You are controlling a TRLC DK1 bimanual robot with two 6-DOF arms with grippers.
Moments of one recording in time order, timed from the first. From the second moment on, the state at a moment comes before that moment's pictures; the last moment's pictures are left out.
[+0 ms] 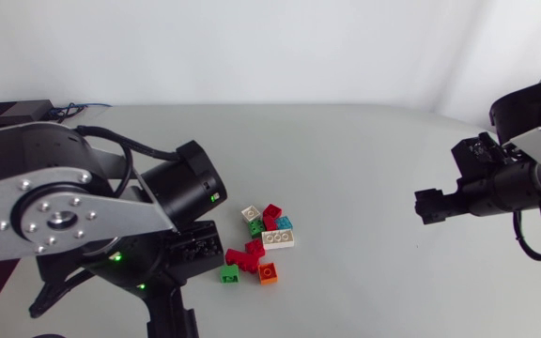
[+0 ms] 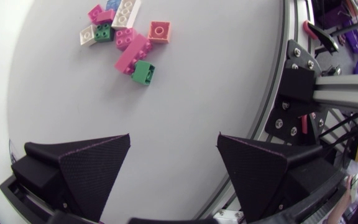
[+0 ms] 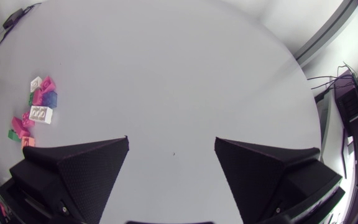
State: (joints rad) left arm -0.87 1.34 0.97 -1.06 -0.07 0.36; right arm 0.01 1.18 0.82 -0.58 0.05 -0.16
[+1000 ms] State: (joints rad) left arm -0.76 1.69 0.95 -0.70 0.05 0.64; right arm 0.06 1.25 0.78 -0.51 0.03 -0.18
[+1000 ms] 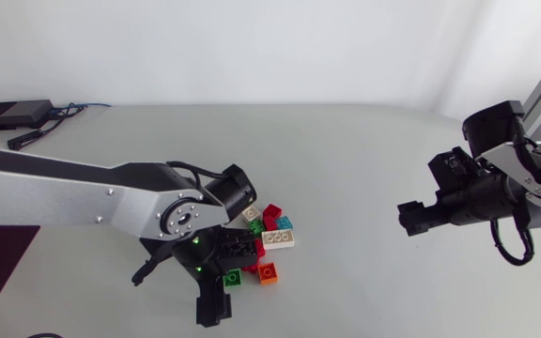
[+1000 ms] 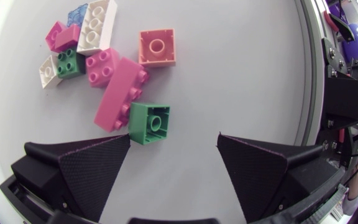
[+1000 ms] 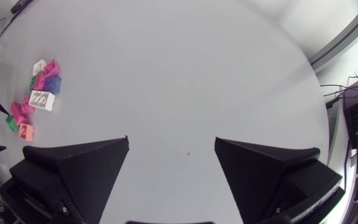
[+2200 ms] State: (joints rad) left arm -0.75 1.80 1.00 -0.59 0.04 0.58; right arm 0.03 1.25 0.73 -0.49 -0.02 -0.21
